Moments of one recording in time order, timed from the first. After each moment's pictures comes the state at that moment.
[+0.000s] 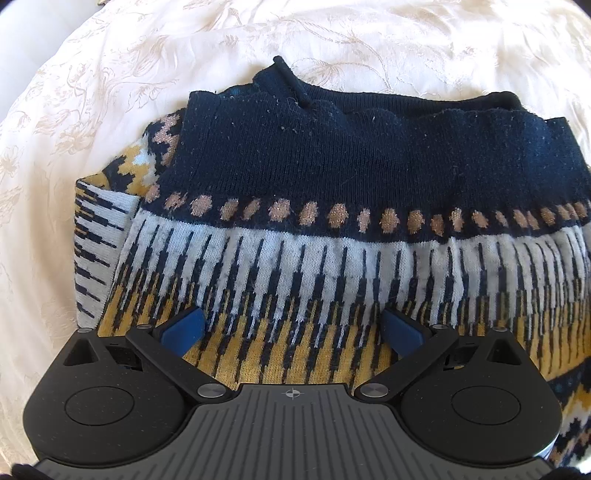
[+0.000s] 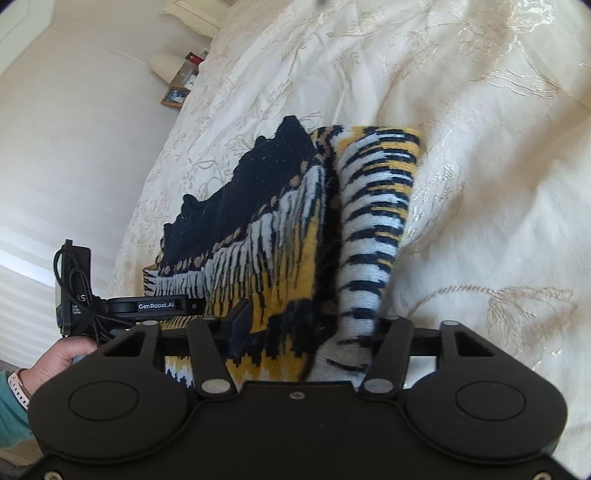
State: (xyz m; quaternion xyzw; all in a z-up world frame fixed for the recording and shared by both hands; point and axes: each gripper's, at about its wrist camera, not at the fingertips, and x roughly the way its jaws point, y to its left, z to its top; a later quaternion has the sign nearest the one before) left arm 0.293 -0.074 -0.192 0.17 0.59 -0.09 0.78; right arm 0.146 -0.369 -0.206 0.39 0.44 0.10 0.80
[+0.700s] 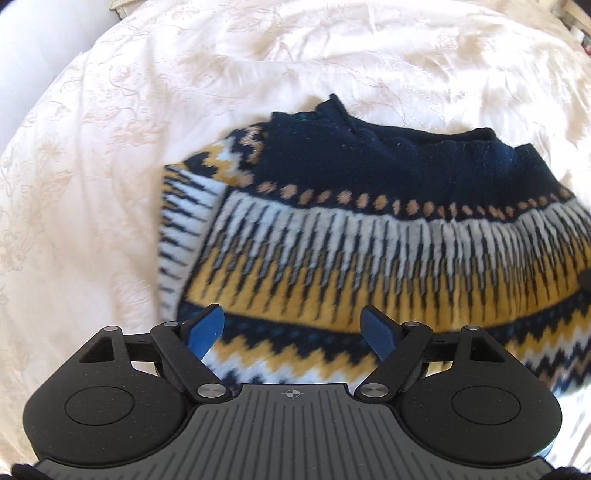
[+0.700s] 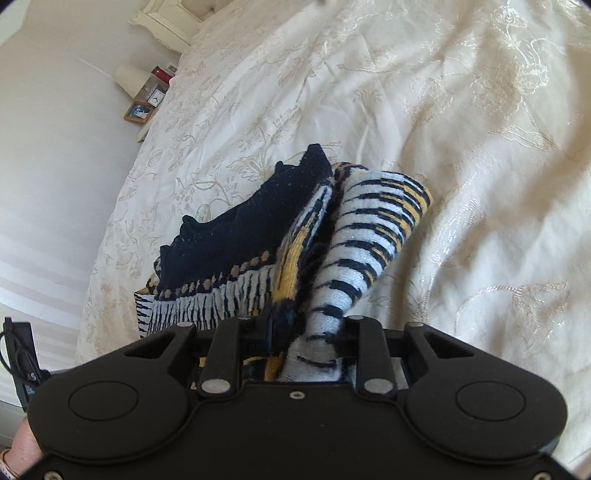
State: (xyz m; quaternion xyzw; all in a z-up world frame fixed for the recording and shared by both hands) left arm 0.256 0.005 -0.124 0.14 0.57 -0.12 0.80; right arm 0.158 -0.323 -0.142 0.36 0.45 0.01 0.82
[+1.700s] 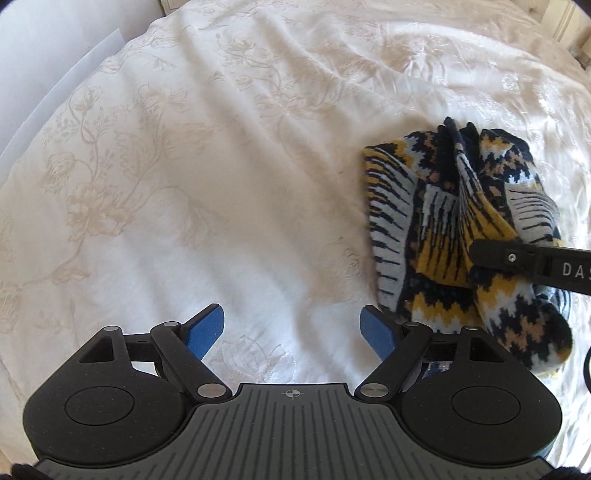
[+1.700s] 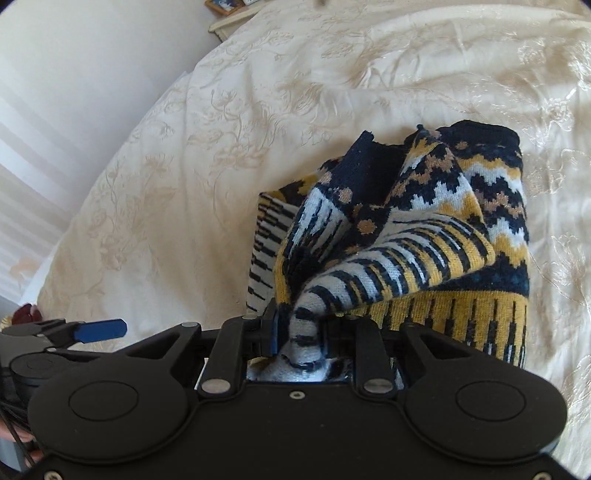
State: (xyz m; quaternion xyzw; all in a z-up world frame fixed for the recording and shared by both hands) left arm 0.284 0.173 -0.108 0.09 0.56 -0.11 0.81; right arm 0.270 -0.043 -0.134 0.16 0.51 0.10 0.84
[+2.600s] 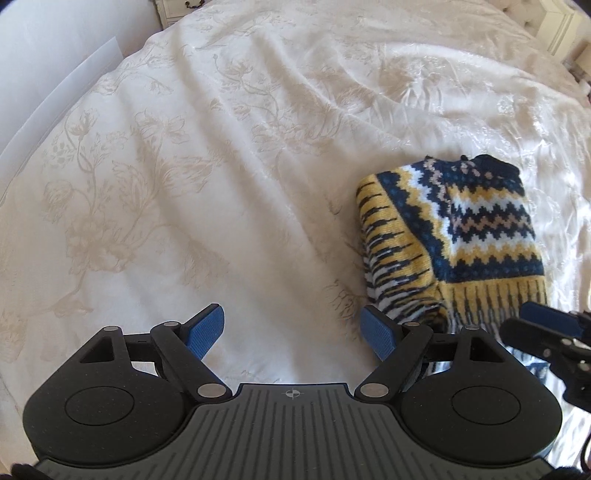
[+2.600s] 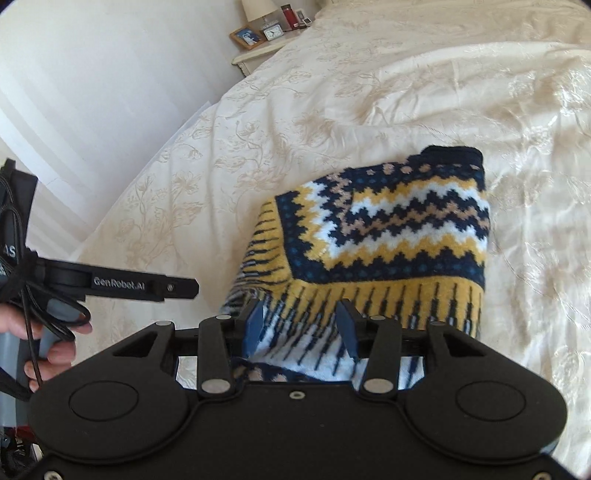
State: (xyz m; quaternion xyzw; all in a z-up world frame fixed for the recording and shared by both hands) left arm 0.309 0.164 -0.086 0.08 0.55 -0.13 0.82; right arm 0.221 -0.056 -0.111 0.17 0.45 0.11 0.87
